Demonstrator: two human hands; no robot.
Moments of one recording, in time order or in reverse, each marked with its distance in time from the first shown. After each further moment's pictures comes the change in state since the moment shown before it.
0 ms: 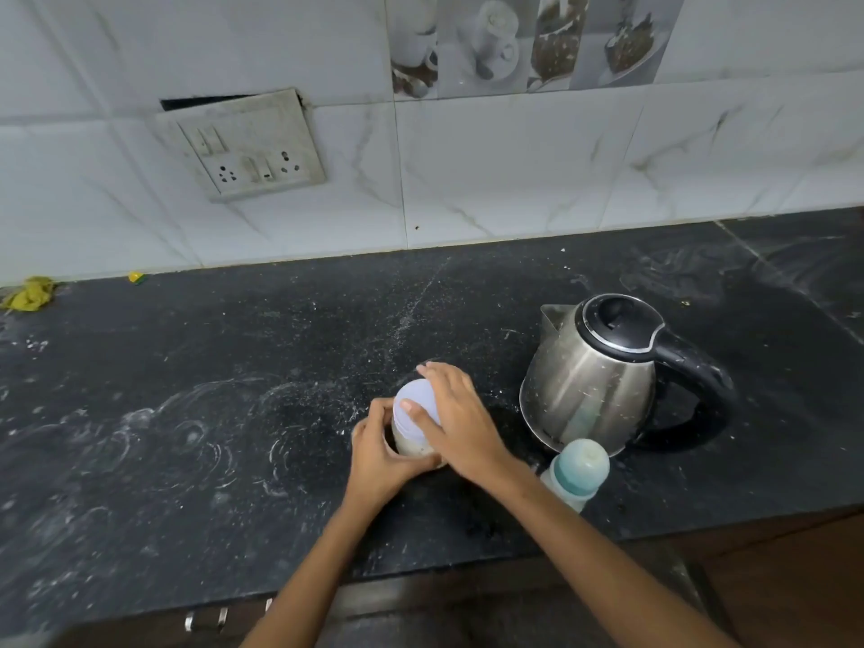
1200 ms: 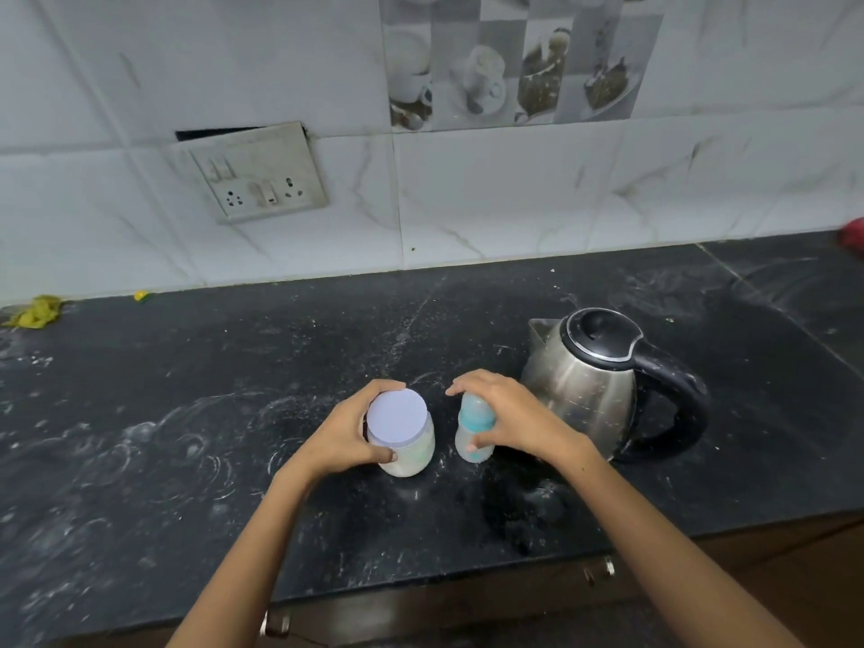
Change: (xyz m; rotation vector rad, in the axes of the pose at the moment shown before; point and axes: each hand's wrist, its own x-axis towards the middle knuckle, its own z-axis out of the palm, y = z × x) left_hand 0.037 0.028 -0.056 0.179 -0.475 0.089; right_hand -0.008 0.041 -0.072 -0.124 -0.234 0.003
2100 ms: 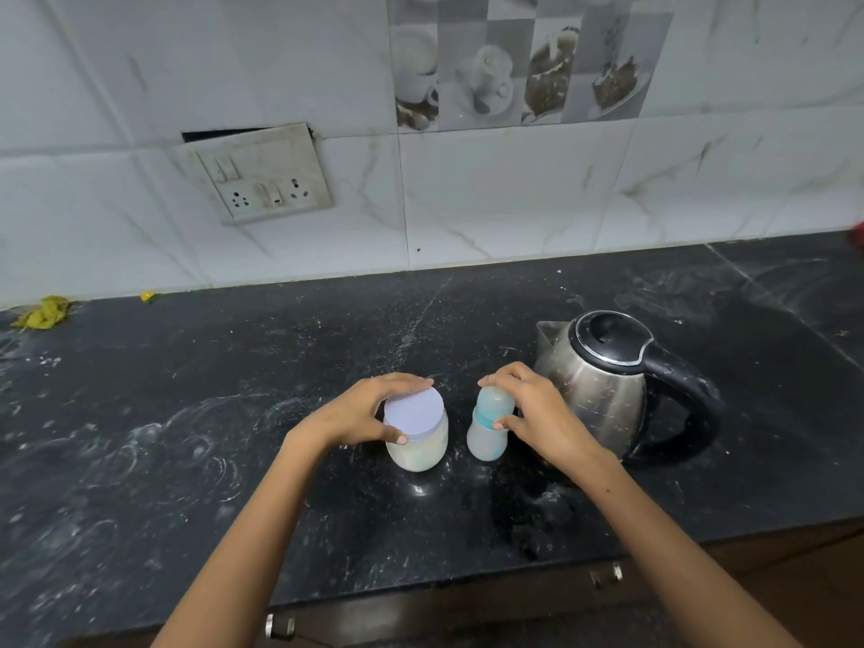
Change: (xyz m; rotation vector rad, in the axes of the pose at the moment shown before) left_hand 0.032 0.005 -0.028 0.230 -0.242 0.049; right_hand 0.004 0.012 0.002 0.042 0.171 0.046
